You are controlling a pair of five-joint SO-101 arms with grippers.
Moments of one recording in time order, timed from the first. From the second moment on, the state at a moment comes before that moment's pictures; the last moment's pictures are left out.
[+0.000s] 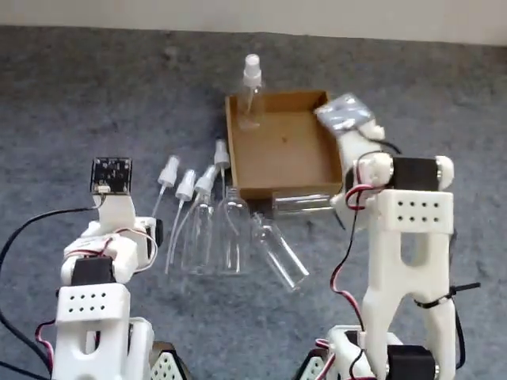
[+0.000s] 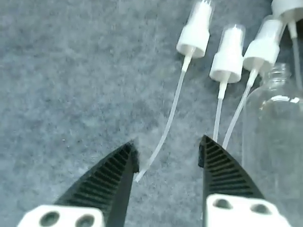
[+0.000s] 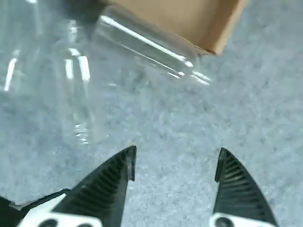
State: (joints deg) left arm -12.1 -62.5 75.0 49.4 0.7; right arm -6.6 -25.8 11.4 95.8 33.8
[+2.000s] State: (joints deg) left arm -12.1 -62.5 77.9 46.6 0.7; right arm -13.2 -12.1 27.7 59.6 -28.4
